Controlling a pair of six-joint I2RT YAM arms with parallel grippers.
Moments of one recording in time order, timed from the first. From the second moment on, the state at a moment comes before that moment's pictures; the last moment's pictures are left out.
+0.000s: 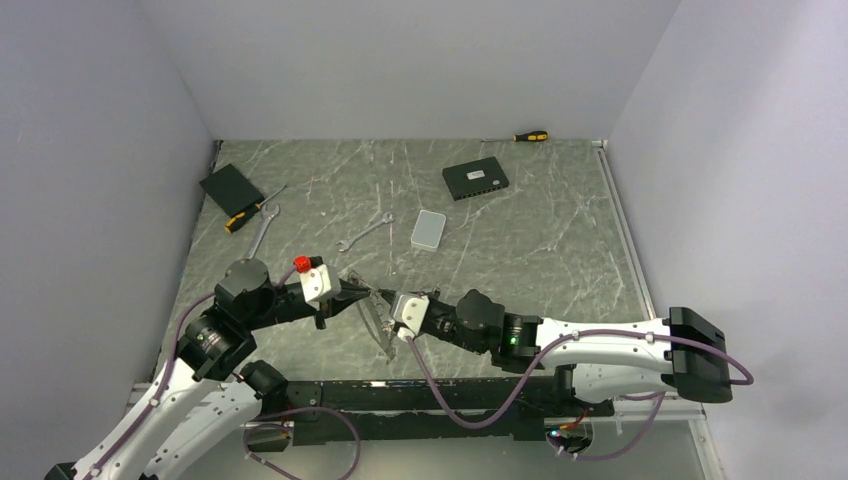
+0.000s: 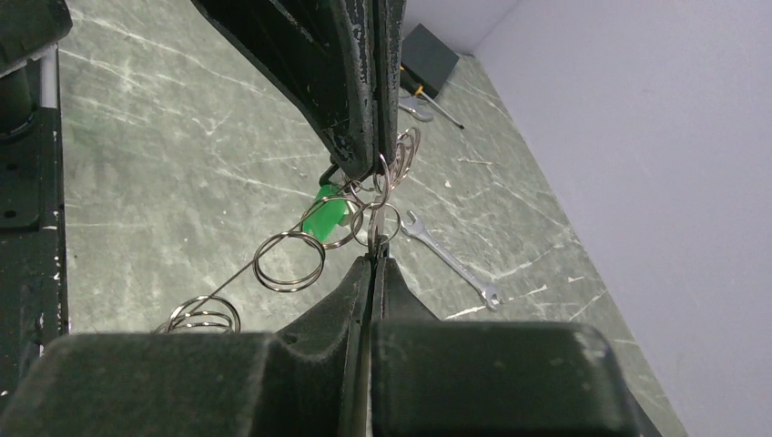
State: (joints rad) left arm -0.63 0.51 0.70 -0.35 0.59 0.22; right arm 1.33 1.14 0.63 0.46 0.20 -0.52
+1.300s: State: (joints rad) left arm -0.62 0.54 0.70 -0.34 0.62 0.22; right arm 1.34 1.17 0.69 0.43 0.27 -0.82
